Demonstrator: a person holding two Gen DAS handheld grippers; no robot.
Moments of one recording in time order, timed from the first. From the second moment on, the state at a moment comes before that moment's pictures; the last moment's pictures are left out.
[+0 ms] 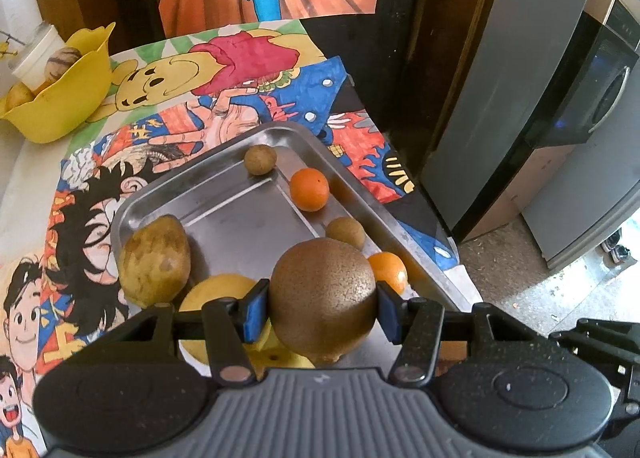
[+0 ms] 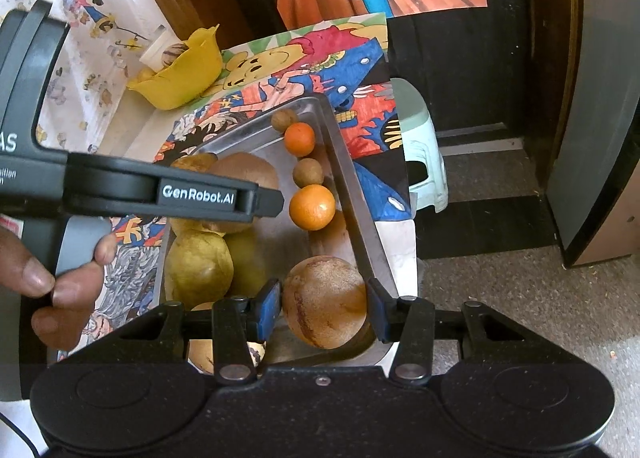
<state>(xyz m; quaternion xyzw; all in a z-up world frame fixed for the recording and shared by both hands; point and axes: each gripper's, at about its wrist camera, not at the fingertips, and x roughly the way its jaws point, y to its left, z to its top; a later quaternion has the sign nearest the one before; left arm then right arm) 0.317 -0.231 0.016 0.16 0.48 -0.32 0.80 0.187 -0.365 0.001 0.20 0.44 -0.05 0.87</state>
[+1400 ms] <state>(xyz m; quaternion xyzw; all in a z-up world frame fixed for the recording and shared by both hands) 0.341 -0.227 0.019 0.20 0.47 -0.29 0.81 0.203 -0.350 -0.004 0.15 0.45 -0.03 0.88</state>
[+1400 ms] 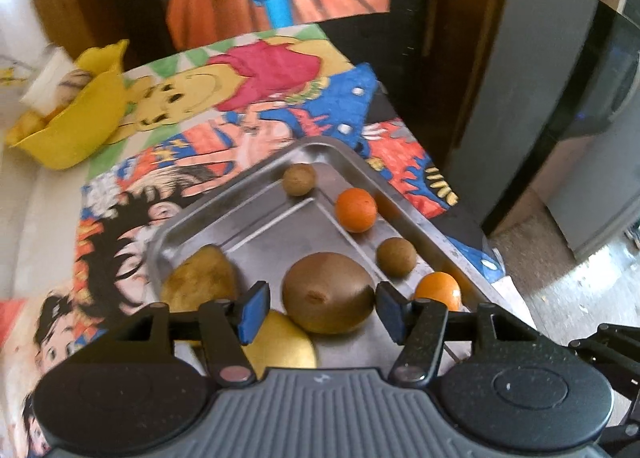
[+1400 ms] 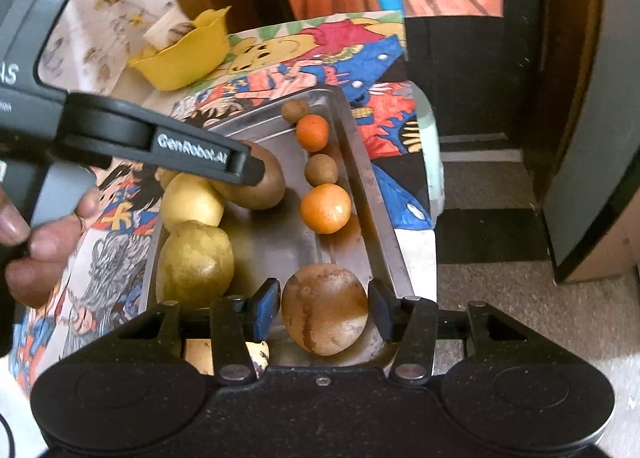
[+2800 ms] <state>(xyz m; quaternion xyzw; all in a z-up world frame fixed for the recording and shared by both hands) 0.221 -0.070 0.025 0.00 0.37 -0.05 0.93 0.140 -0.332 0.020 0.03 0.29 0.01 0.96</state>
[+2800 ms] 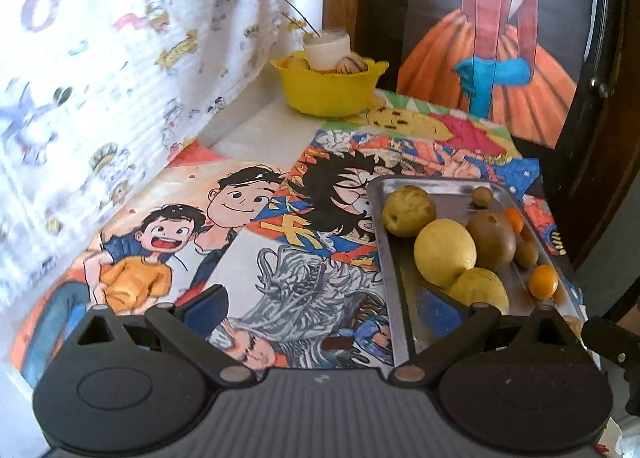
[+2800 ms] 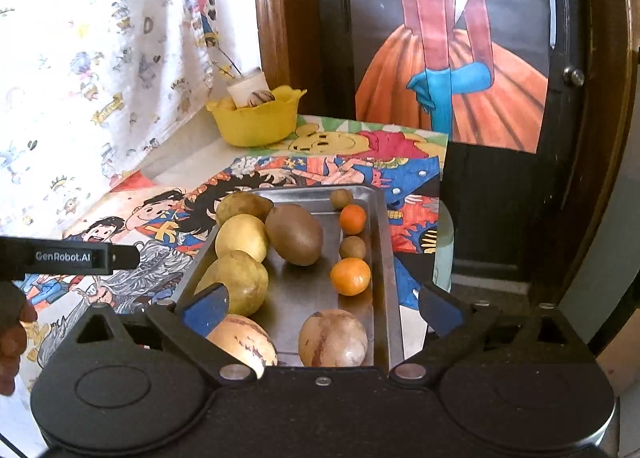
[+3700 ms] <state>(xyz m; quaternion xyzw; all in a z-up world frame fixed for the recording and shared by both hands) 0.039 -0.066 0.044 -0.05 0.20 0.02 0.98 -0.015 -0.339 0.045 0.04 0.10 0.06 0.99</state>
